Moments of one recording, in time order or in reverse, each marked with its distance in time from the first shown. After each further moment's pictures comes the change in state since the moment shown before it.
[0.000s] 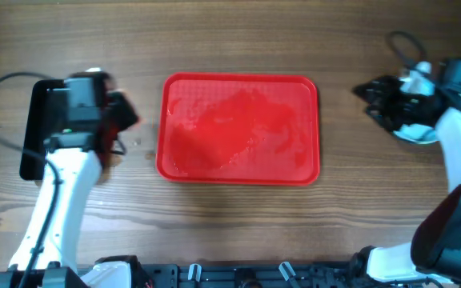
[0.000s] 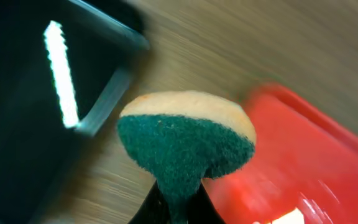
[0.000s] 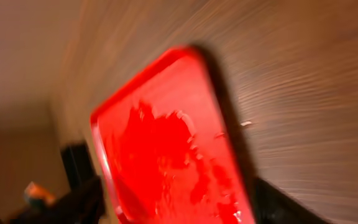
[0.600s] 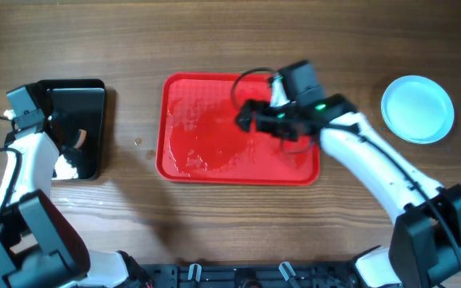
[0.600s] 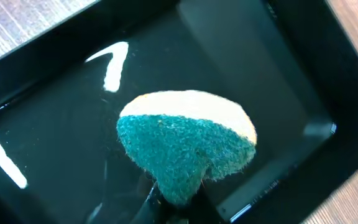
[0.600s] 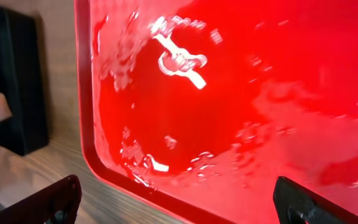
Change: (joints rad) left arm 0.355 0.274 0.000 0.134 -0.040 -0.073; right arm 0.785 0.000 0.000 0.114 0.406 0.238
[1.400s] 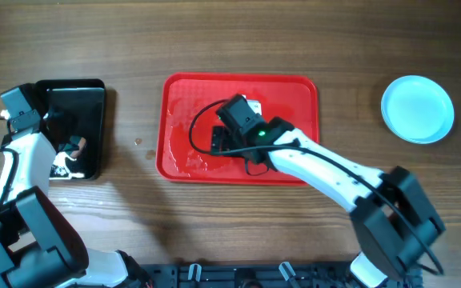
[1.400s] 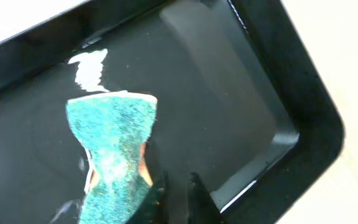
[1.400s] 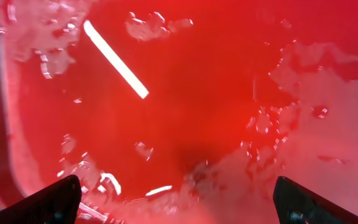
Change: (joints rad) left arm 0.020 0.011 0.000 0.063 0.085 -0.042; right arm 0.247 0.153 0.000 0.048 0.352 0.162
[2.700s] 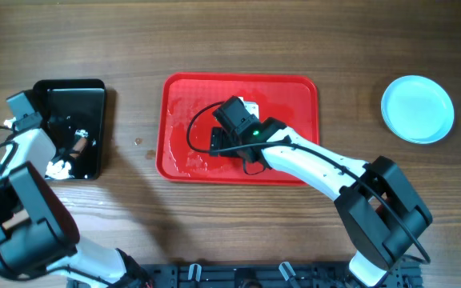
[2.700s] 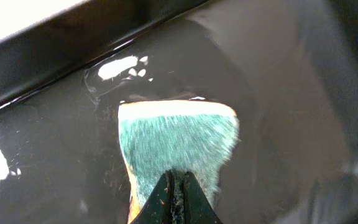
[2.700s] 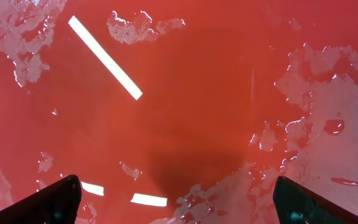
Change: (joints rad) left arm 0.026 0.121 0.002 0.034 -0.062 0.000; right arm 0.000 0.061 0.000 0.042 0.020 -0.001
